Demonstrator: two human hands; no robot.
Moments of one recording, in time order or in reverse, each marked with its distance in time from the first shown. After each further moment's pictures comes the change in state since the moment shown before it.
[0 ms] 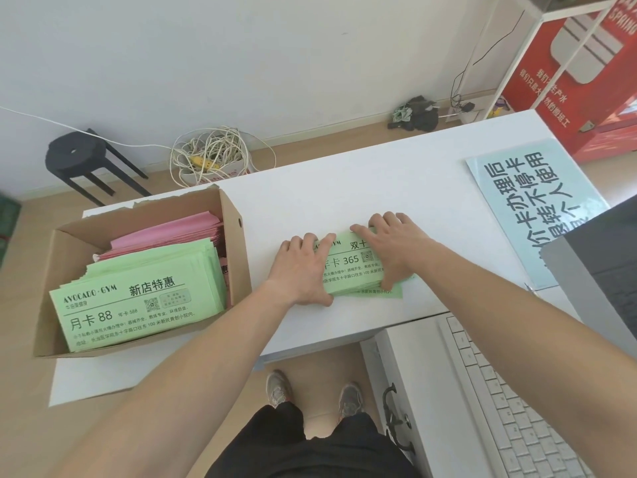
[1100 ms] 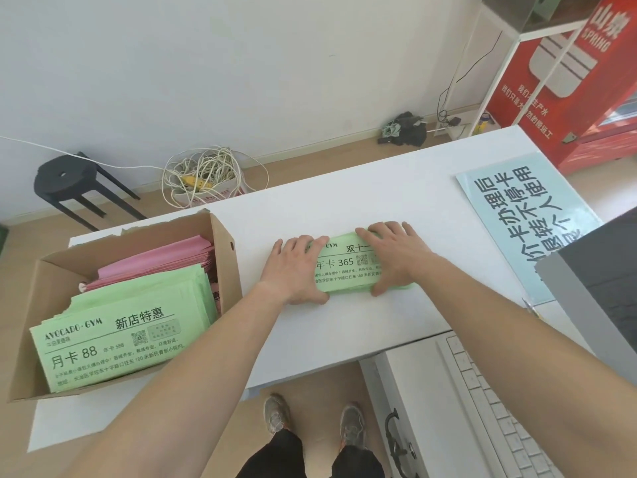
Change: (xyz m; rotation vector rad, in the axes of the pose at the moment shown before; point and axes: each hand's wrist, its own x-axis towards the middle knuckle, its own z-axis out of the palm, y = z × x) left_hand 0.036 -0.019 -0.008 -0.147 0.014 0.014; right_hand 0.009 0.023 0.009 0.262 0.035 0.125
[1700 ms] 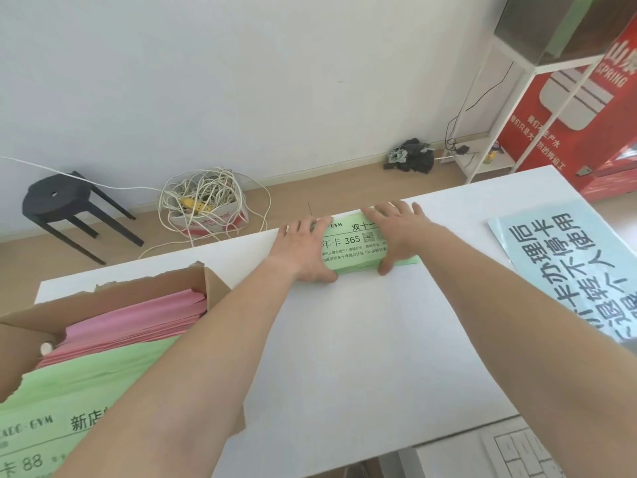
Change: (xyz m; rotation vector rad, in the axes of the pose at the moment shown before) left_hand 0.130 -0.051 -0.044 -0.036 0.022 -0.075; right_hand 0.131 0.038 -0.070 -0.017 -0.036 0.120
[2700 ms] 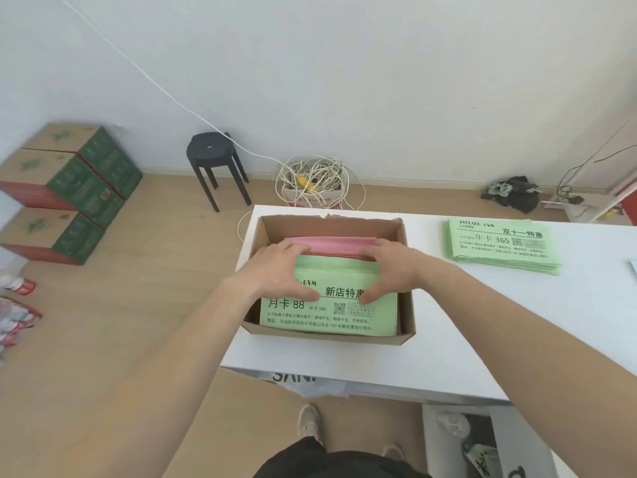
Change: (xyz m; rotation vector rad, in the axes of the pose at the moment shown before) left_hand -0.344 -0.230 -0.045 -0.276 -0.063 -0.280; right_hand -0.121 -0.337 -0.045 0.107 -0.158 -0.361
